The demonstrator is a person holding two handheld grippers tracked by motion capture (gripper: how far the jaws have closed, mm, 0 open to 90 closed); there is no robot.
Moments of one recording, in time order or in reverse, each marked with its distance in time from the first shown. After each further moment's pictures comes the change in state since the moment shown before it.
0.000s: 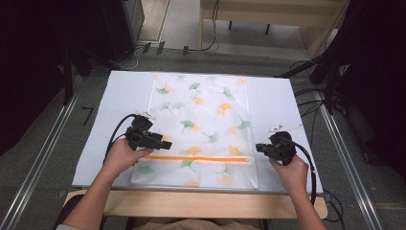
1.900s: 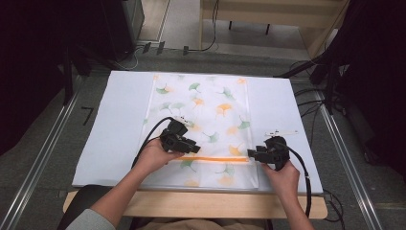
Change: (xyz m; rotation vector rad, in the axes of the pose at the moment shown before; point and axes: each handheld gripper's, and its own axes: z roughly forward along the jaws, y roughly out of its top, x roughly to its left) left arm -0.055 0.032 0.065 0.050 -0.056 0.170; right arm 0.010 -0.012 0.019 -0.023 -0.002 0.094
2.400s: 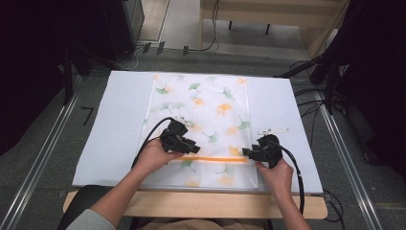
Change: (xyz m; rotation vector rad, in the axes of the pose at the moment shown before) left arm 0.000 -0.001 0.002 0.002 0.006 0.001; right arm 0.012 0.006 0.014 0.014 -0.015 -0.012
